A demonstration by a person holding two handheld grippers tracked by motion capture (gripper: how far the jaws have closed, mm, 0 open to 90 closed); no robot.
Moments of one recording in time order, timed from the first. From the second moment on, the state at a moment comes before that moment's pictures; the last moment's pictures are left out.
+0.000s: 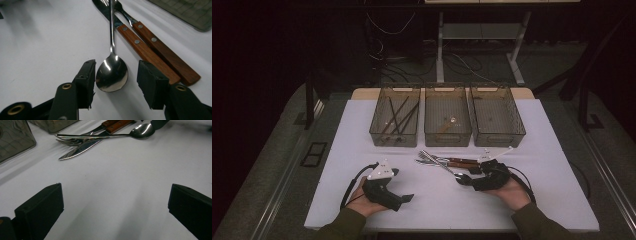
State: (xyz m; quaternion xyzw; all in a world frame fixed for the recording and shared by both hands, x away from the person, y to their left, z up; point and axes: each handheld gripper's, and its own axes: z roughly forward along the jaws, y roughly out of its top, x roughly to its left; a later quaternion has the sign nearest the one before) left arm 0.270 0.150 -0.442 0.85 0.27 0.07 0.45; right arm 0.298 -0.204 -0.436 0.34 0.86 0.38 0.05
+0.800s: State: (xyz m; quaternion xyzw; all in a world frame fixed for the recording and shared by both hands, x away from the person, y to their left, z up) left arm 0.270 0.149 -0.443 0.85 0.27 0.07 0.44; right arm 0.302 -0.202 -0.442 0.36 0.85 0.38 0.05
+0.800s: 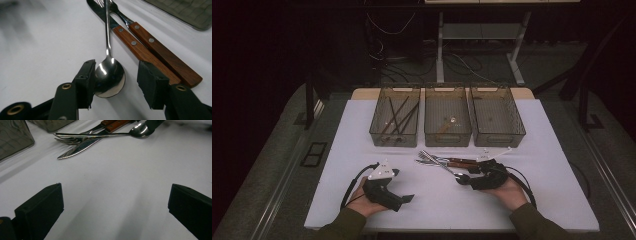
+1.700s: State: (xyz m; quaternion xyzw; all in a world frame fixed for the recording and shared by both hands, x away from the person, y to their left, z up) left arm 0.269 0.149 -0.443 0.85 0.27 0.07 0.44; right arm 0.292 -0.193 -0.447 0.31 0.88 0.36 0.08
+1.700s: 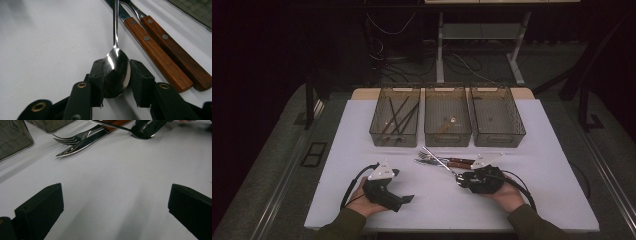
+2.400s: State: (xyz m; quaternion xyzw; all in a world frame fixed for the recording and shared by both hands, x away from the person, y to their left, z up) left arm 0.269 0.151 -0.443 0.85 0.26 0.07 0.45; right arm 0.286 -0.193 -0.439 0.30 0.87 0.39 0.08
